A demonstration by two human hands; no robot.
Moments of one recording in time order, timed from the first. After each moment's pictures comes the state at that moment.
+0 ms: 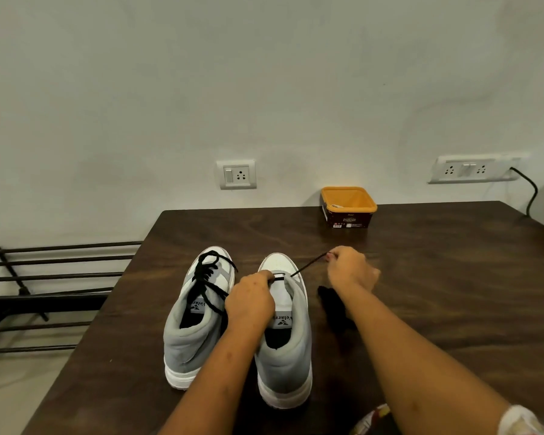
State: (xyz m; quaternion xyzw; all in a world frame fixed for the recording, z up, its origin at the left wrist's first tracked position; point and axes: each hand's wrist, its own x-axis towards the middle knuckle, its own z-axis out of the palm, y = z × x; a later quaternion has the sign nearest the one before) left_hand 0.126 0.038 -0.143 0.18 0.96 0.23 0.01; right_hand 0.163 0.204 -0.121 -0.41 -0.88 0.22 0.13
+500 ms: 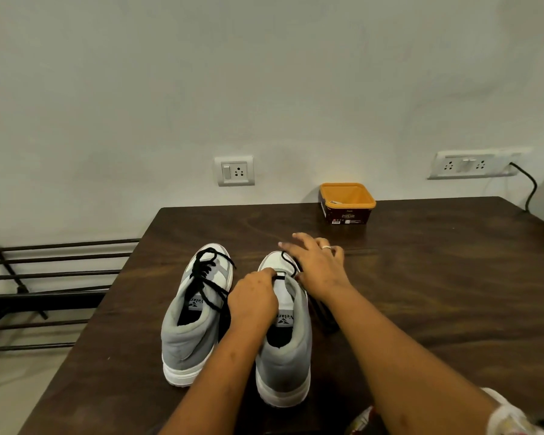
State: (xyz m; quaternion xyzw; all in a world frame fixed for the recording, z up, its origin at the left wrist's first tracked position) left_hand 0.133 0.044 -0.145 0.21 0.96 0.20 -0.02; right_hand 0.157 0.180 -0.128 -0.10 -0.99 0.07 0.10
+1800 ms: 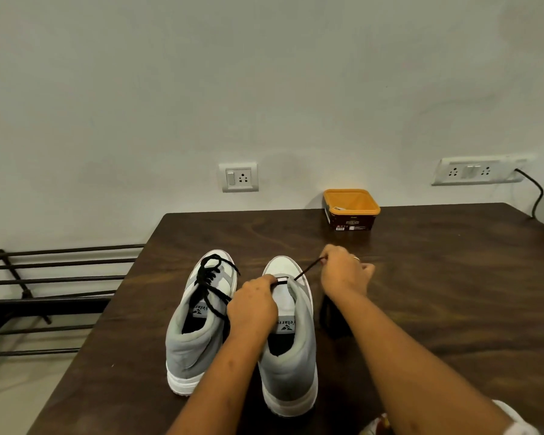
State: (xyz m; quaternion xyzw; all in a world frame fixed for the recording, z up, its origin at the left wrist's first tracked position) left_hand 0.130 0.035 -0.141 0.19 0.96 0.23 0.01; right_hand 0.156 0.191 -0.122 -0.33 -0.92 0.17 0.16
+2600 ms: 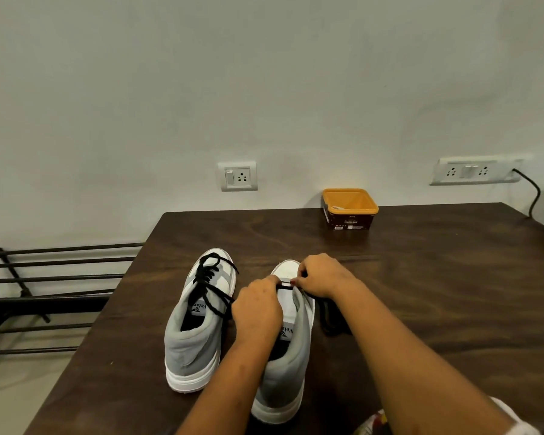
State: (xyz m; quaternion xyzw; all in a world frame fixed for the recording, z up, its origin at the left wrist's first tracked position) left_hand 0.140 0.044 -0.150 0.19 0.96 0.21 -0.06; right_hand 0.149 0.186 -0.109 -0.14 -0.98 0.15 -0.05
